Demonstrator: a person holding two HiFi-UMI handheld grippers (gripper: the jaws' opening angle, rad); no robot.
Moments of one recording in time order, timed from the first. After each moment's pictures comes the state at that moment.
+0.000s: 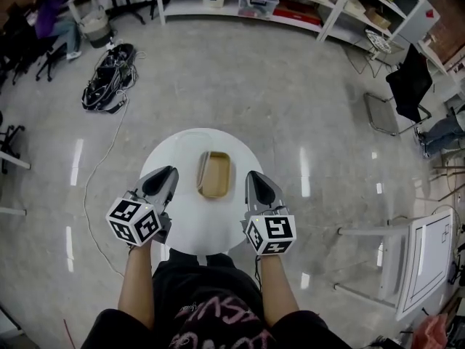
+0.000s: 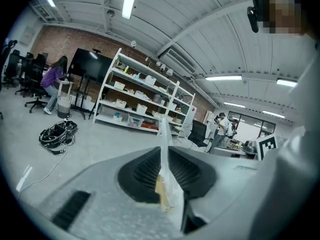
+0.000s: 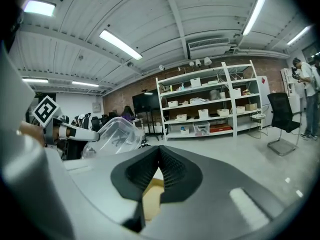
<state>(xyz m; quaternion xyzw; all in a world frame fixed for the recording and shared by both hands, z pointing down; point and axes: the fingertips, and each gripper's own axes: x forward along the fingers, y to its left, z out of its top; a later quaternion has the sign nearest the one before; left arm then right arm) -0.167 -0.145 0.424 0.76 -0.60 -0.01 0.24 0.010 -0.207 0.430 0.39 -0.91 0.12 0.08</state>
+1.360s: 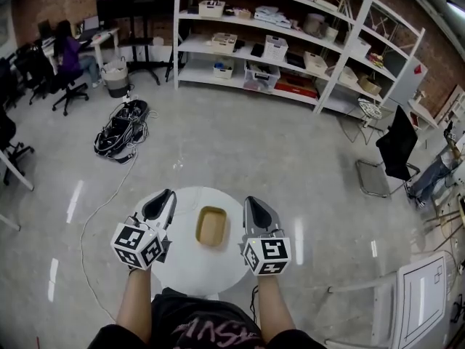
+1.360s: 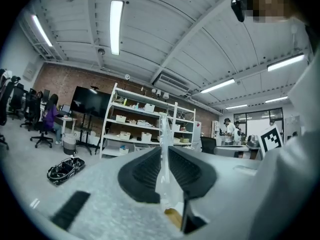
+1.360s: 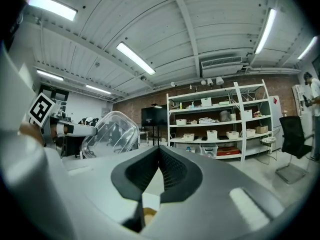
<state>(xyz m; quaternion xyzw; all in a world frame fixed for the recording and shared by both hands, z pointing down) -0.171 -0.106 0.278 0.75 -0.66 -0.04 0.07 0.004 -0.192 0.291 0.36 -0.93 0.02 0.02</state>
